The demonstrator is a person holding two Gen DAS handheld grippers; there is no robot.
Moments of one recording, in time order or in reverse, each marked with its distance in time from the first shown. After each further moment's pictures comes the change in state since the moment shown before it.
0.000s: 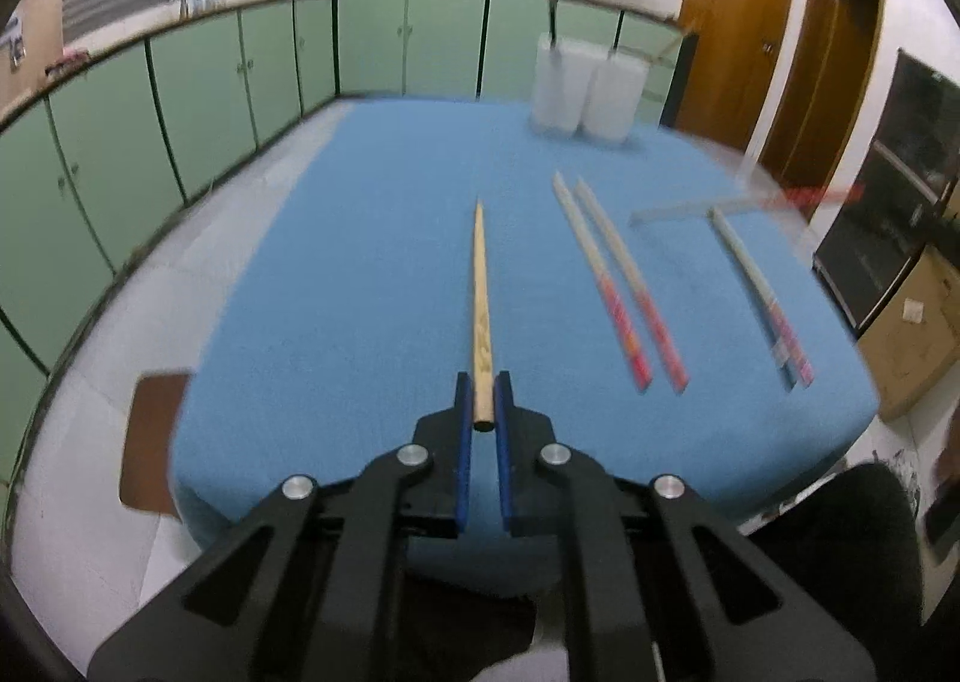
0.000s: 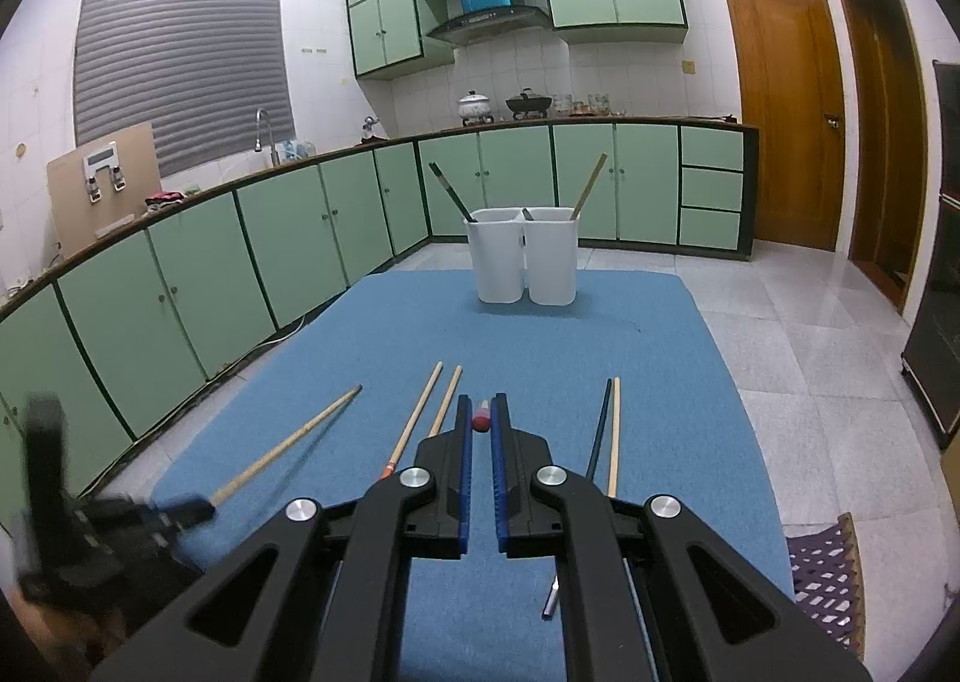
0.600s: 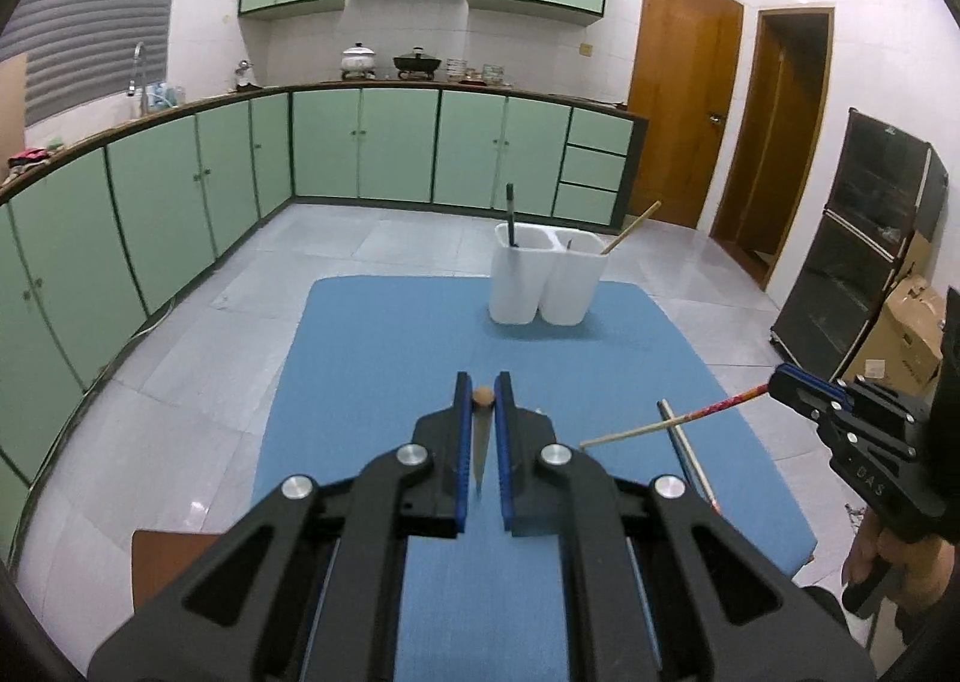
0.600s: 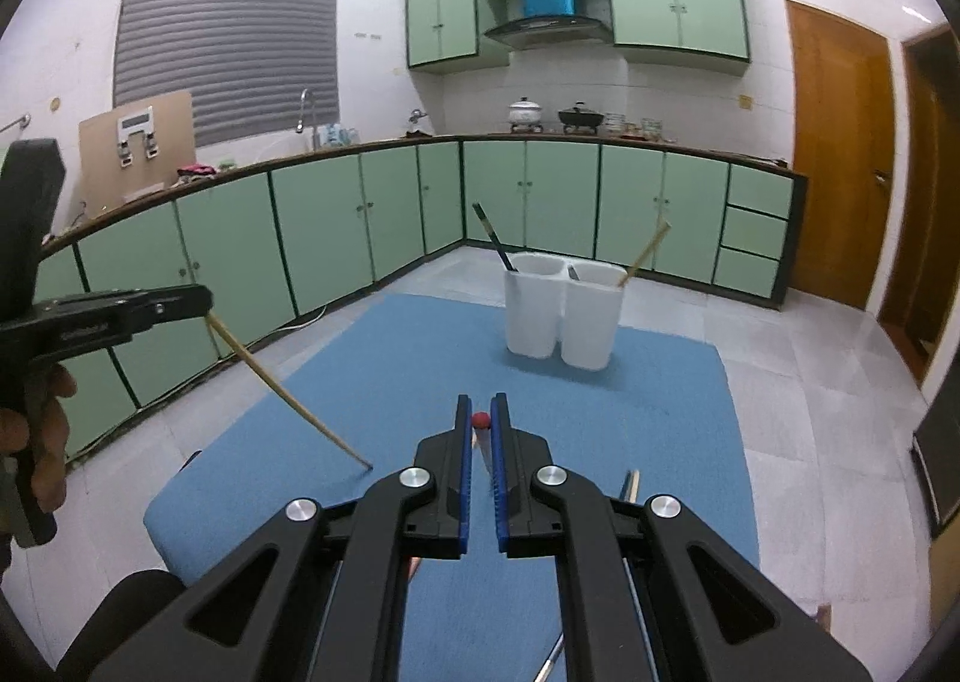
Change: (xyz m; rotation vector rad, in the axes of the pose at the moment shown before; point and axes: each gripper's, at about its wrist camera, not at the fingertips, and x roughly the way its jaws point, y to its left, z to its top) left arm -0.016 -0.001 0.164 0.058 -0.189 -0.116; right arm 0.044 0.012 0.078 -0.149 0.021 0.073
